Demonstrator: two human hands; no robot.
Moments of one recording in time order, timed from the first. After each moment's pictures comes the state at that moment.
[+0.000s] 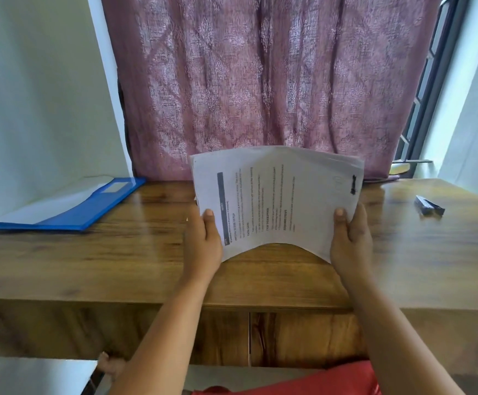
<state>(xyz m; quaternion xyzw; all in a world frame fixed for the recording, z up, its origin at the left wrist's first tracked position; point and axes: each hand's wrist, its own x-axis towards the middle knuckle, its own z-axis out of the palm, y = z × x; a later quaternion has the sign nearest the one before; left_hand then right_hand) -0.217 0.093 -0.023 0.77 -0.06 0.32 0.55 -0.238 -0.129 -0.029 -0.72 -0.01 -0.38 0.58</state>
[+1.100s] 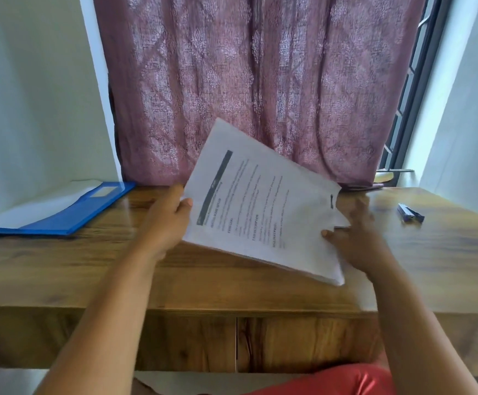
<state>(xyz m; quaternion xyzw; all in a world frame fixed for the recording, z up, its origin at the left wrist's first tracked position) -0.220 0.137 0.040 0.85 -0.09 0.17 0.49 -0.230 -0.188 -0.005 -0.89 0.10 -0.22 0.38</state>
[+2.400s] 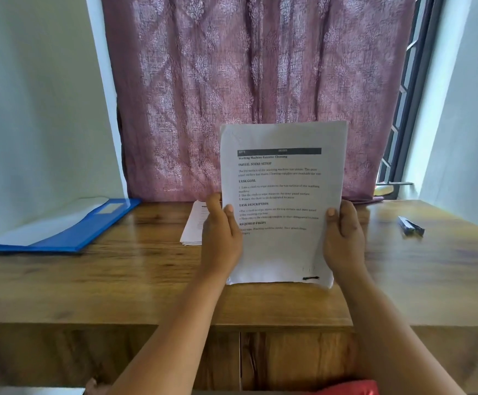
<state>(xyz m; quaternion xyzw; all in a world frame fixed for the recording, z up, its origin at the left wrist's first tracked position) -0.195 0.057 0.006 0.75 -0.19 0.43 0.46 -0.231 -0.140 0.009 -0.72 0.00 -0.41 0.56</state>
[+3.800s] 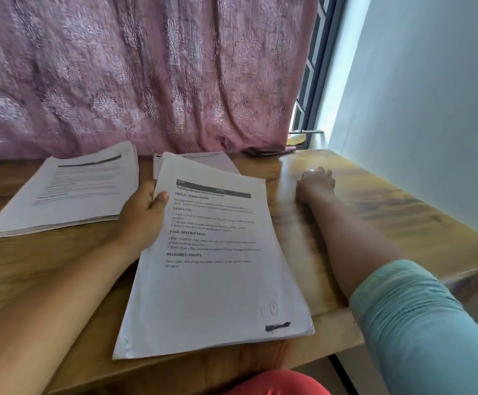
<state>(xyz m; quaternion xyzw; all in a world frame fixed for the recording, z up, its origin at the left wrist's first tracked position) -0.096 -0.046 -0.045 0.84 -0.12 0.12 0.52 -0.078 -0.392 -0.035 -0.95 0.30 -0.11 0.02</state>
